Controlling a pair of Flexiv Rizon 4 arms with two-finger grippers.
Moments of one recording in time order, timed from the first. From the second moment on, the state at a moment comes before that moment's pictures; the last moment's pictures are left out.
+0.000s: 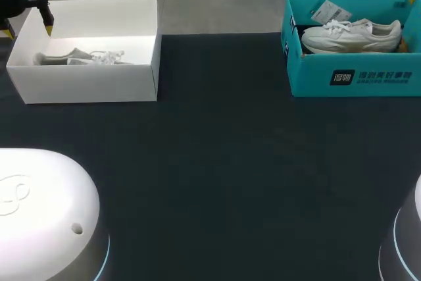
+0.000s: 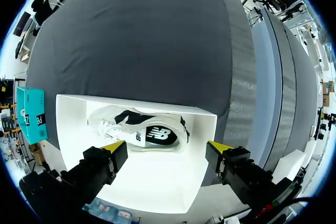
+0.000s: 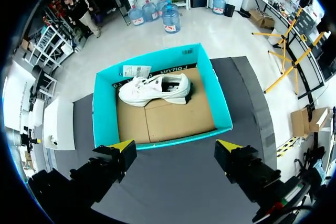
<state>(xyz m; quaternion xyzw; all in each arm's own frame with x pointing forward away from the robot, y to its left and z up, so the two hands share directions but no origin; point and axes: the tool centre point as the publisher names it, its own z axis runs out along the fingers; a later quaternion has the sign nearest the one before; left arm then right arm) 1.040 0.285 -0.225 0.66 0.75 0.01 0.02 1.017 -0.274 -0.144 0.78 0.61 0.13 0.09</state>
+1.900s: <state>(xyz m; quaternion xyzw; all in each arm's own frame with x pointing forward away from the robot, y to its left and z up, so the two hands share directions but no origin) 1.040 0.285 -0.225 0.66 0.75 0.01 0.02 1.147 -0.302 -0.303 0.82 0.56 0.06 0.10</state>
